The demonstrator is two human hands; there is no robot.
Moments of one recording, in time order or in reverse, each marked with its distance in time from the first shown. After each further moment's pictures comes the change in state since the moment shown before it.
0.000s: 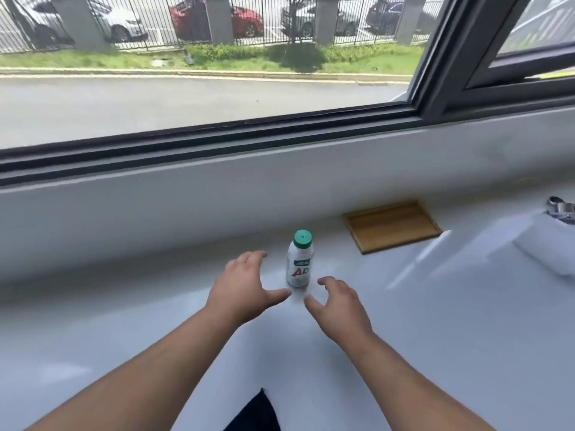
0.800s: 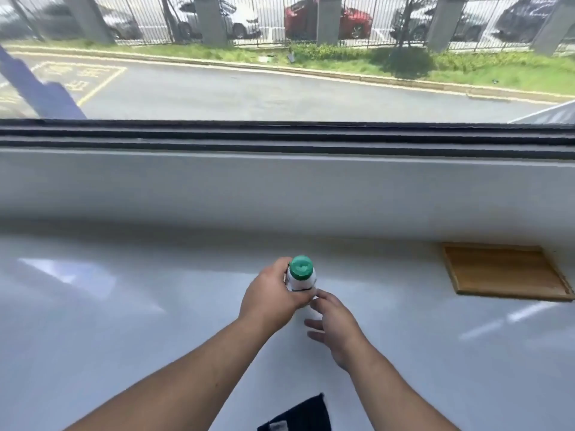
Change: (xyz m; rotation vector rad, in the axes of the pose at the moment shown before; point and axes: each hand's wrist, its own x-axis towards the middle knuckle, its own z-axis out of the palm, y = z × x) left_hand -0.036 -0.080 -0.005 -0.502 0.250 -0.261; right_hand -0.006 -0.101 0.086 0.801 -0.541 0.216
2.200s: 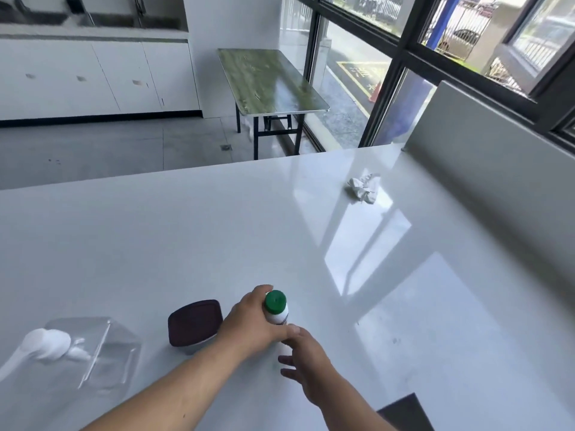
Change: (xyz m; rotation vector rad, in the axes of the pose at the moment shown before) left_hand -0.627 -0.553 -0.382 -0.375 0.698 -0.782; right_hand -0.361 0.424 0.654 -0.984 -0.825 0.168
